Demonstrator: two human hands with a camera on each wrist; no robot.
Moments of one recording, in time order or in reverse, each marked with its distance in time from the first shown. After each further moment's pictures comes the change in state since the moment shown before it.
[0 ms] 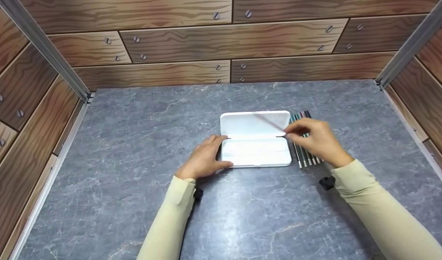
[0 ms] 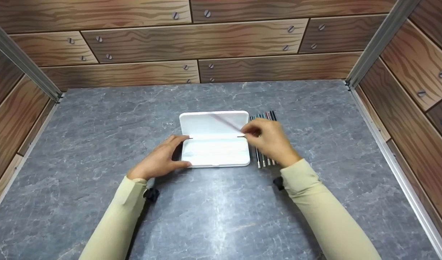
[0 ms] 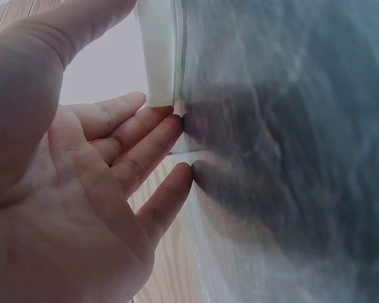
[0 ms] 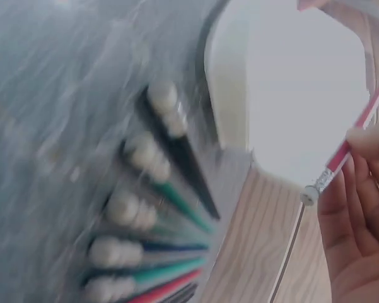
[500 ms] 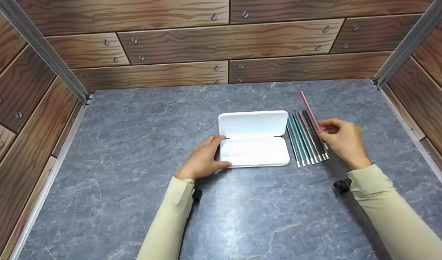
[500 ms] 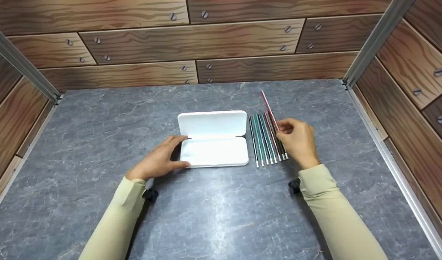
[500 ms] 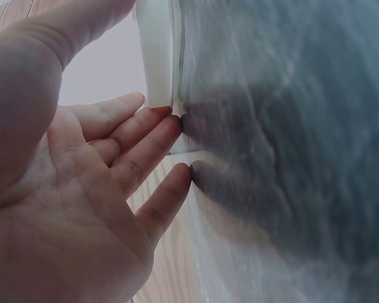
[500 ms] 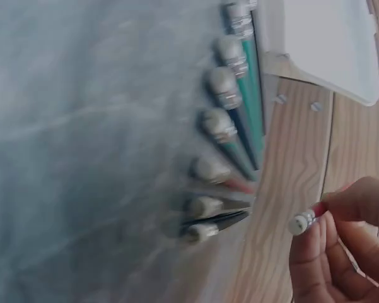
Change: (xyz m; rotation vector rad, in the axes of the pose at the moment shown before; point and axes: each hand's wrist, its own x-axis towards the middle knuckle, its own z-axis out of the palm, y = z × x) left_hand -0.002 0.000 0.000 0.000 0.014 0.017; right_hand -0.029 0.047 -0.040 -0.062 0.213 0.318
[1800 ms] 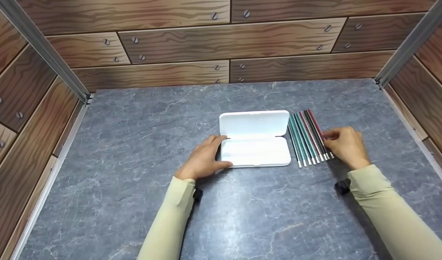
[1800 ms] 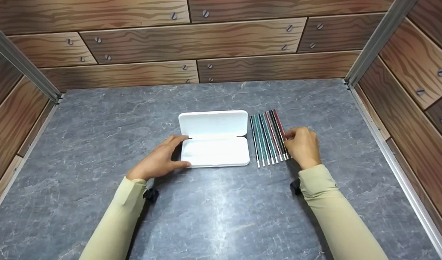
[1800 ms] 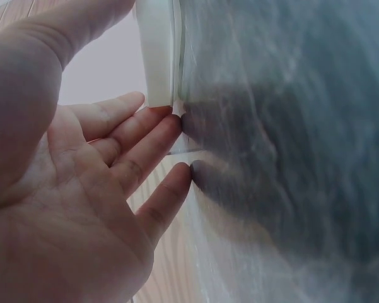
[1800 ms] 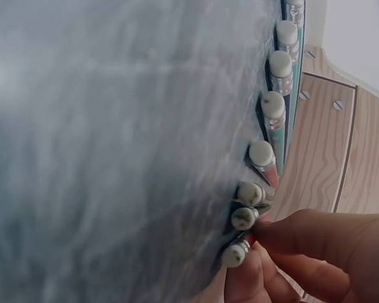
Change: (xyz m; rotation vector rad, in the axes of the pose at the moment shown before) left_hand 0.002 0.000 0.000 0.011 -0.011 -0.018; right_hand -0.002 0.018 -0.002 -0.225 -0.152 0.153
